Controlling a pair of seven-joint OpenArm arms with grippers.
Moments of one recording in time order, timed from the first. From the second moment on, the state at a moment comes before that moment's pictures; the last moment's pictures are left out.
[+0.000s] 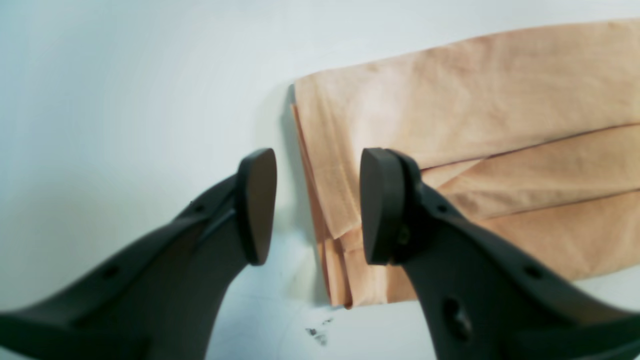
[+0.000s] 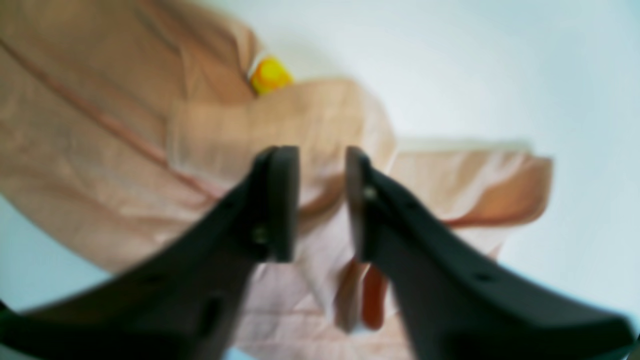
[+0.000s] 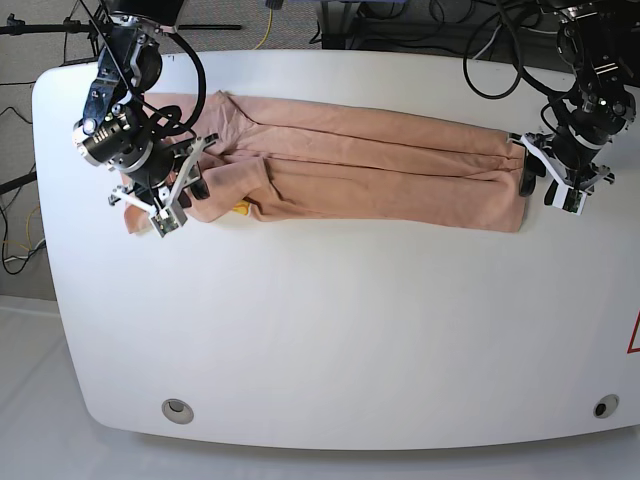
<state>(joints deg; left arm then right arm) 15.5 -16.3 -27.1 100.5 -15.7 -37.4 39.8 -6.4 7.4 19.0 110.5 20.2 40.1 -67.9</state>
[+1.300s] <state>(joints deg) 15.6 -16.3 -27.1 100.5 -15.7 -37.4 39.8 2.6 10.0 18.8 85.7 20.3 39.7 -57.2</state>
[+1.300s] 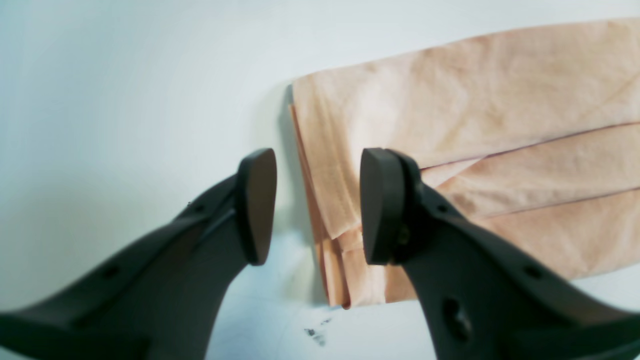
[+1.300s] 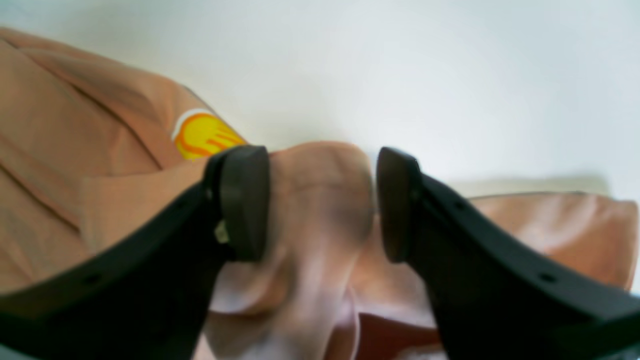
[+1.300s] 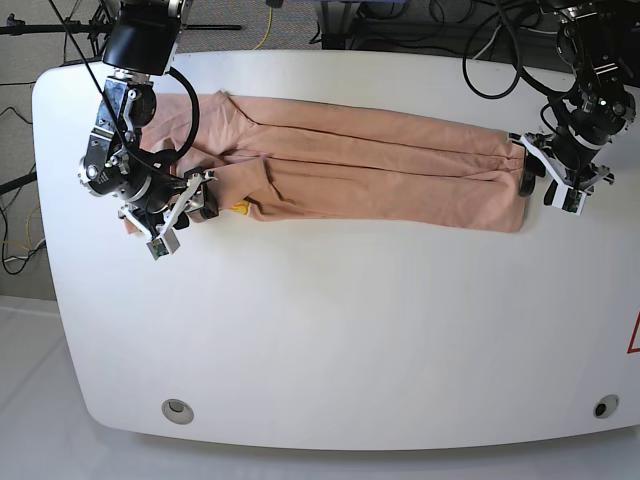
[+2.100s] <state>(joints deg) 15.6 -16.3 -27.1 100.5 -15.7 -37.4 39.8 1.3 9.8 18.7 91.0 20.4 39.7 -57.7</state>
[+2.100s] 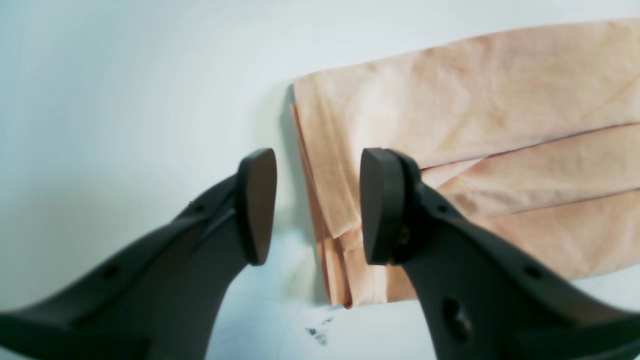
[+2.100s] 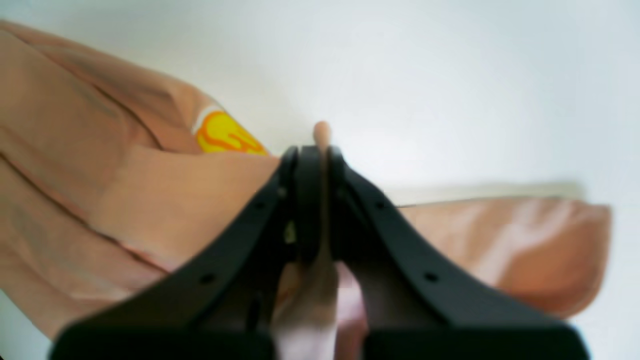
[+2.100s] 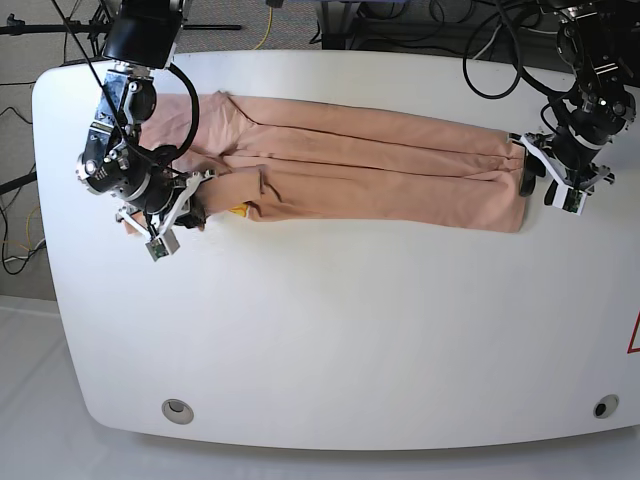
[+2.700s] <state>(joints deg) 15.6 -16.3 -27.2 100.5 -15.7 -37.4 39.8 -2.1 8.0 18.6 104.6 20.7 40.1 -65.7</state>
